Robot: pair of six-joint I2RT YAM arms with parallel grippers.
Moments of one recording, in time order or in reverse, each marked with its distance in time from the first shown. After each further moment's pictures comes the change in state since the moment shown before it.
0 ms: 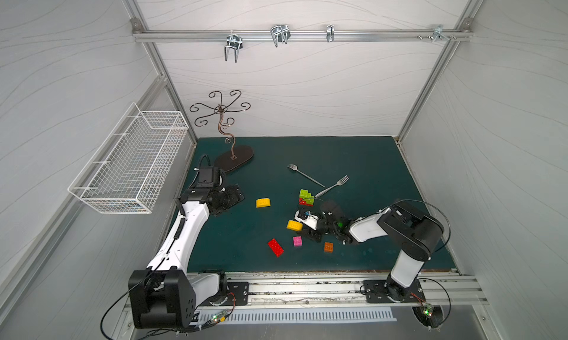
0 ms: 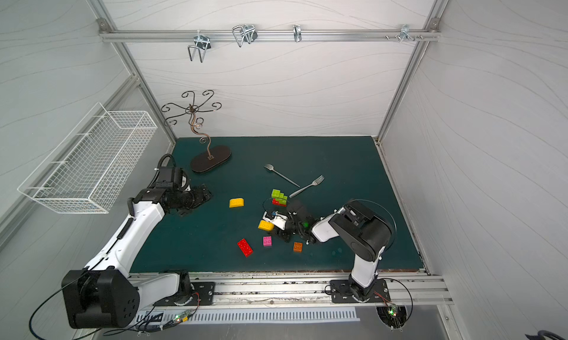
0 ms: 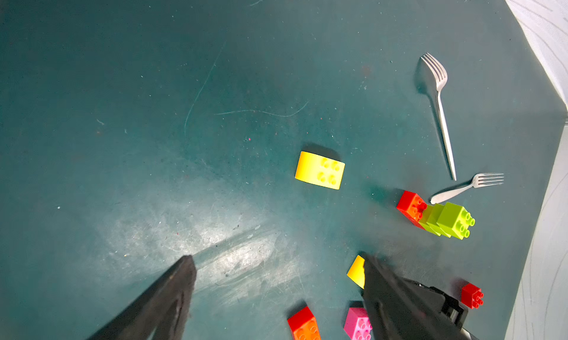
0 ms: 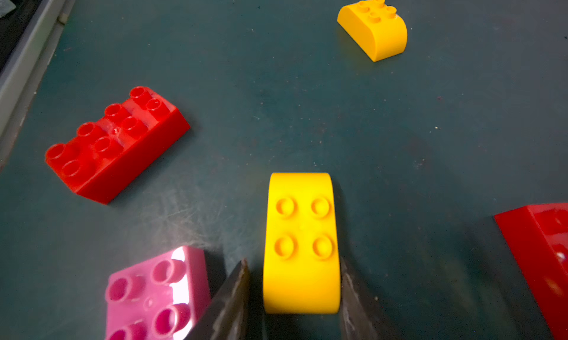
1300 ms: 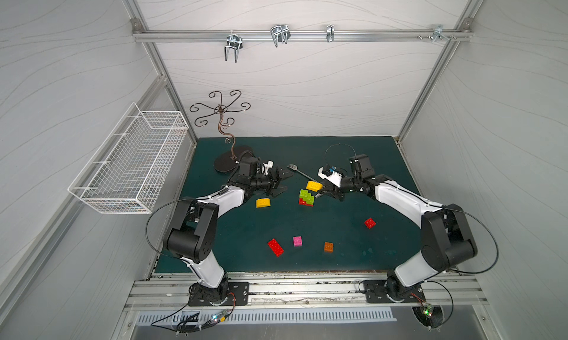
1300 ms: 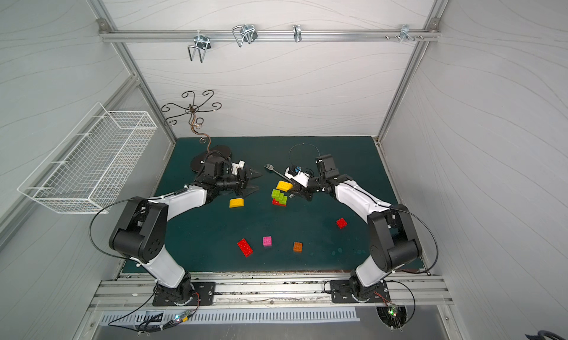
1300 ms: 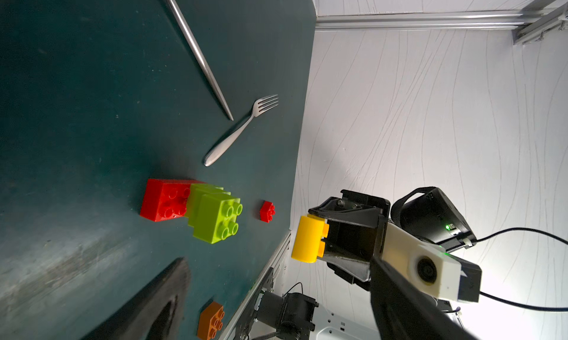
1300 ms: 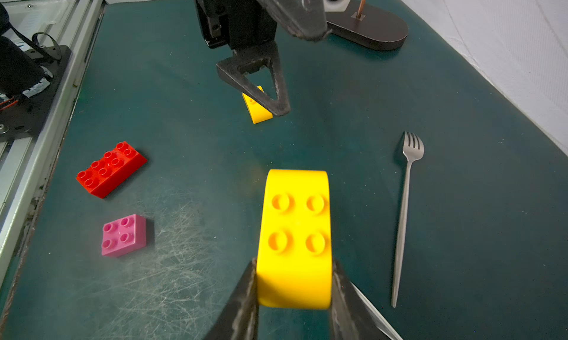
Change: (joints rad) left arm -0.311 0.524 -0.013 1.046 0.676 -0.617; right arm -0.423 -0.184 0.489 -0.835 -0.312 -0.362
